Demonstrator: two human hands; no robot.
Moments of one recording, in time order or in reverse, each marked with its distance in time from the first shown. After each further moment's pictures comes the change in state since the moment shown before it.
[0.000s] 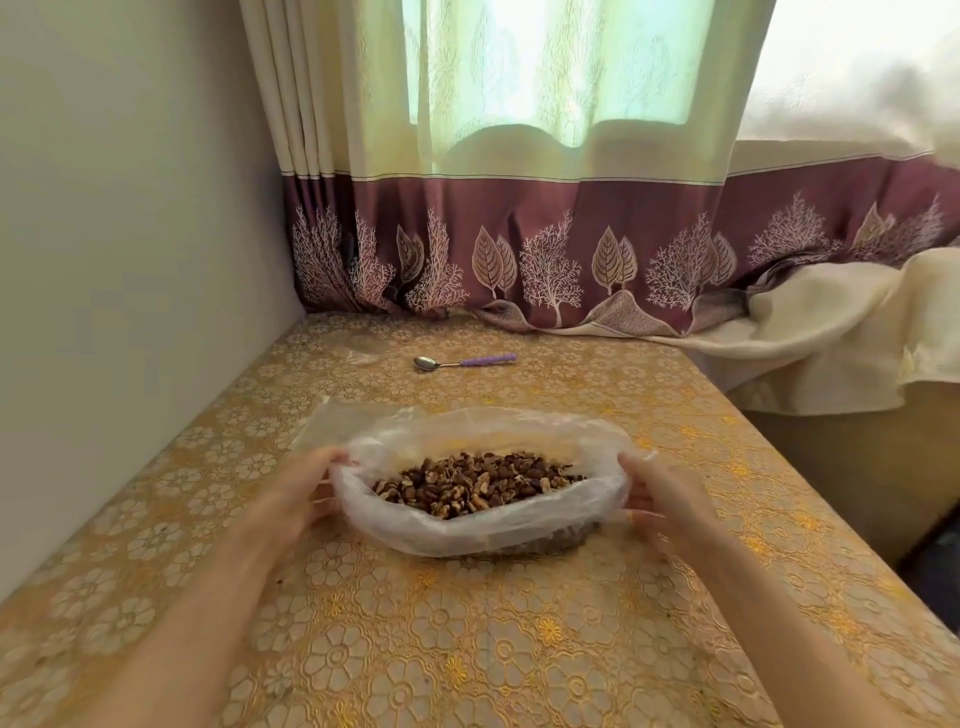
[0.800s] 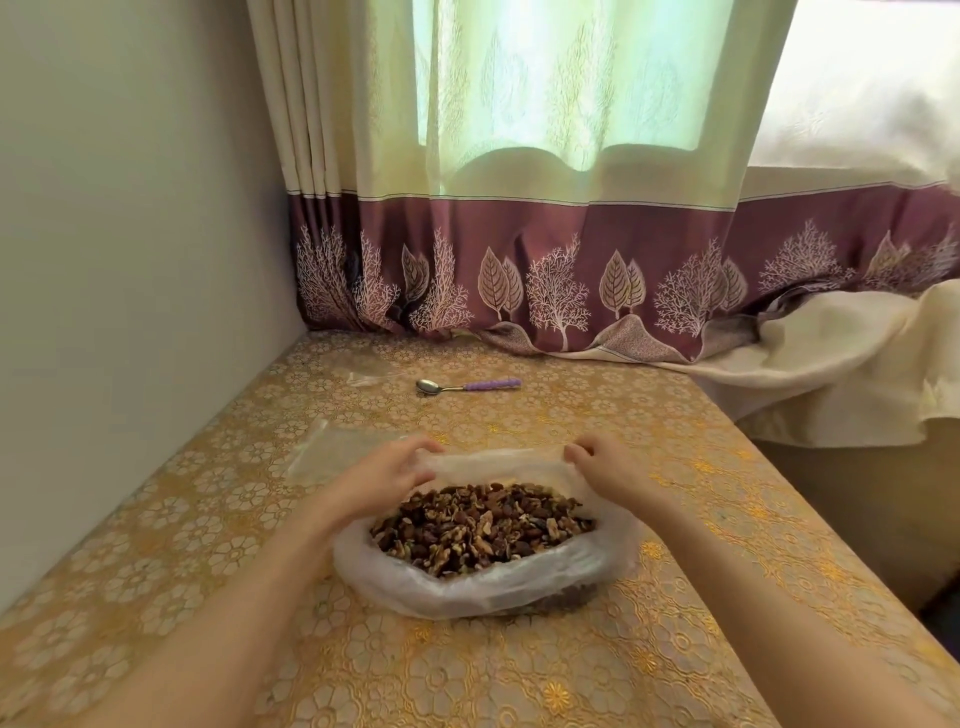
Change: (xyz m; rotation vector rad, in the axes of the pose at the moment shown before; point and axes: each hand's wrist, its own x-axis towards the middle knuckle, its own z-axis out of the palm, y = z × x) left_hand 0.040 0.018 0.049 0.984 -0.362 0.629; right_hand 0.053 -0.042 0.054 -0.756 -0.180 -0.475
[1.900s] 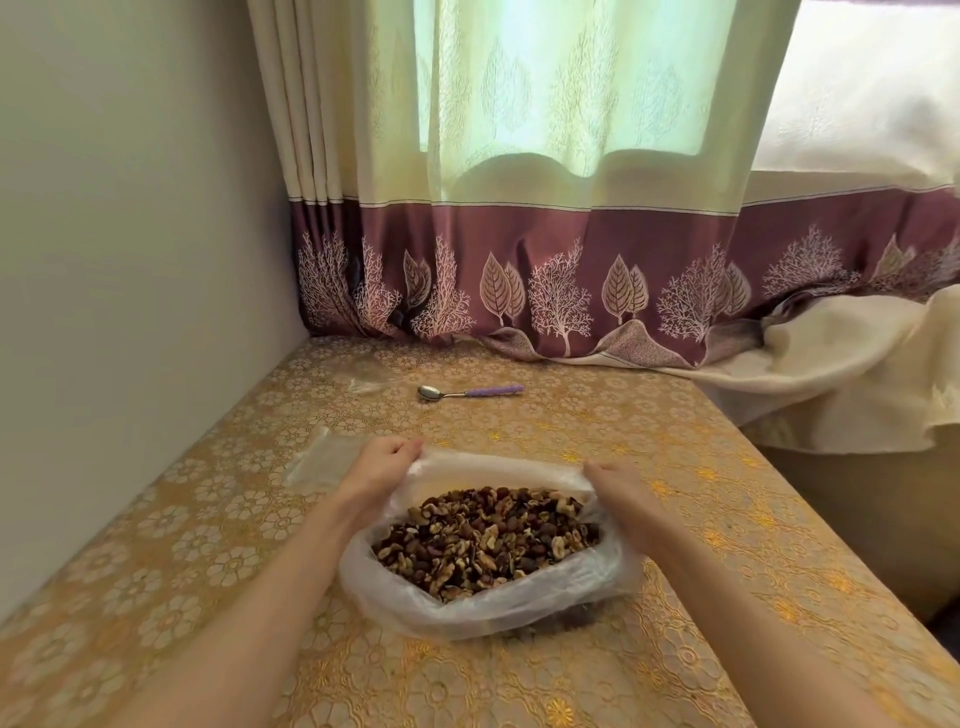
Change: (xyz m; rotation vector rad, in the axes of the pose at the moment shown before) left_hand 0.022 -0.007 0.012 -0.672 0.280 -0.345; right_hand -0.001 0.021 0.015 0.476 -0.014 0.307
